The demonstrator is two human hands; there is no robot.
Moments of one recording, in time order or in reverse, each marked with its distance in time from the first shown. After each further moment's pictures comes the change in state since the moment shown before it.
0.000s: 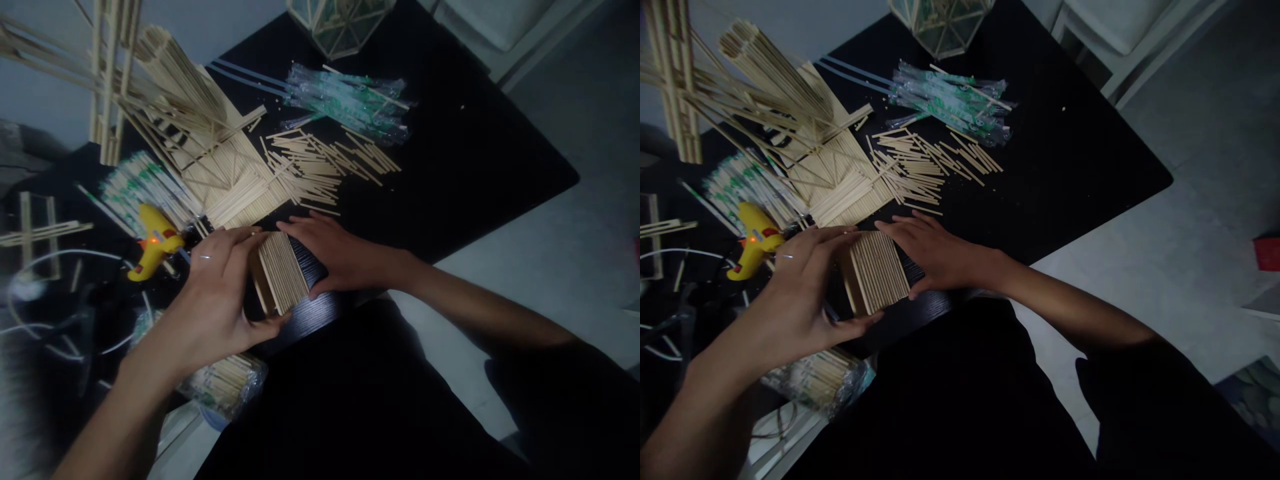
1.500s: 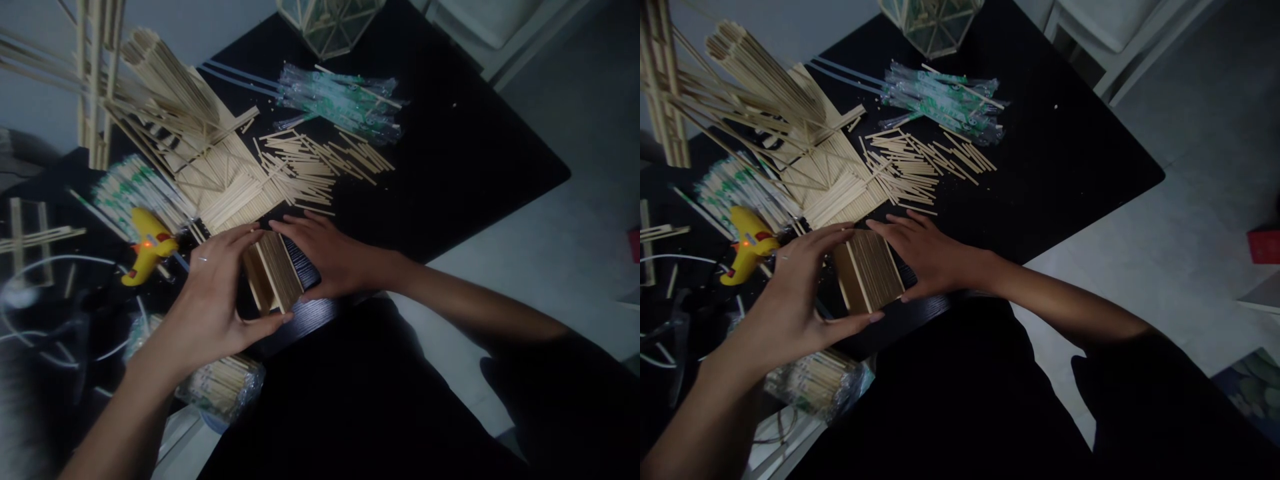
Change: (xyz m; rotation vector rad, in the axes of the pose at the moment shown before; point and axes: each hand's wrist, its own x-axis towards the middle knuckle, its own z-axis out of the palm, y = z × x) left_hand 0.002 -0.002 0.004 -0.067 0.046 -0.014; right_hand 0.002 -0.001 0.009 -0.044 0.066 -0.004
